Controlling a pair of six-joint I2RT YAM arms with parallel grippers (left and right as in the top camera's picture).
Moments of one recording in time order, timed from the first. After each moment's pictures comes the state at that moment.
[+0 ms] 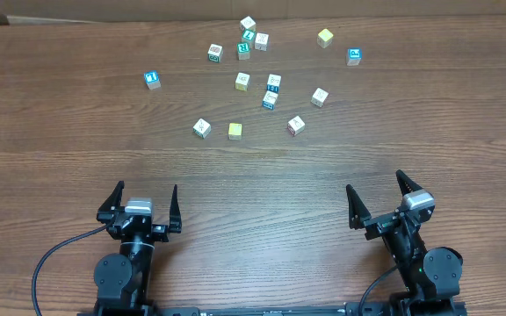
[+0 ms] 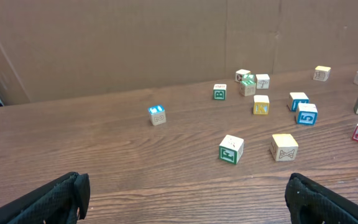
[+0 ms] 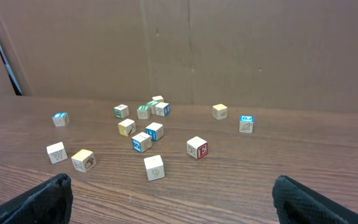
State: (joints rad) left arm -0.06 0.02 0.01 -0.08 -0.02 0.09; right arm 0.10 0.01 0.02 -0.02 -0.20 0.07
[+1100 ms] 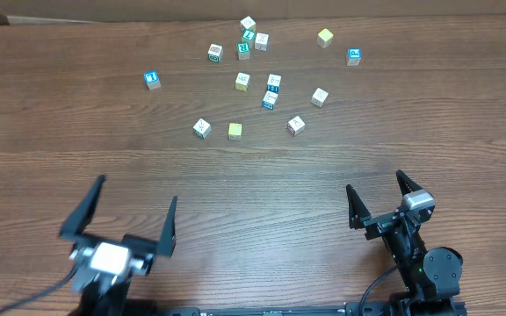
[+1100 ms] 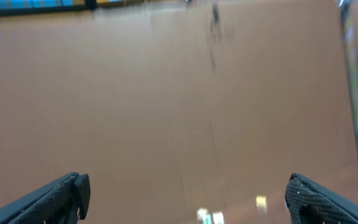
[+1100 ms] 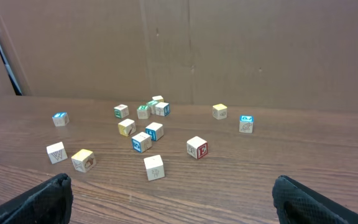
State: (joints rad) left arm -0.06 0.02 0.45 -0.03 0.25 0.09; right arm 0.10 0.01 0.02 -0.02 -0.20 0.07
